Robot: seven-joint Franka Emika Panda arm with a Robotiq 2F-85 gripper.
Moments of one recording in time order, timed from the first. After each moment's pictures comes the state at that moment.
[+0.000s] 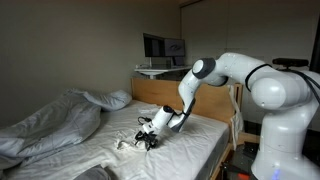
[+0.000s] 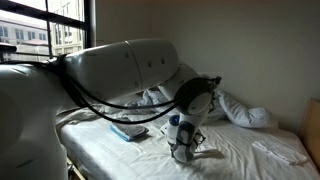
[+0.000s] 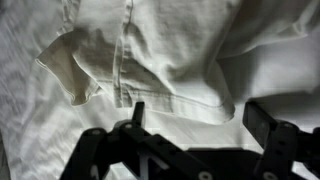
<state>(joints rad) -0.65 1.25 0.46 -1.52 -2.13 3.21 -0.55</state>
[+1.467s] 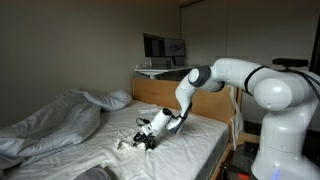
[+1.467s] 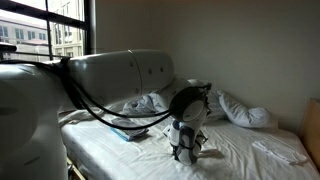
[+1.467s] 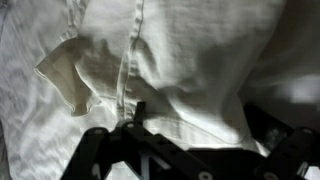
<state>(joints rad) -0.54 1.34 0.37 -1.32 -2.11 3.34 -0.55</state>
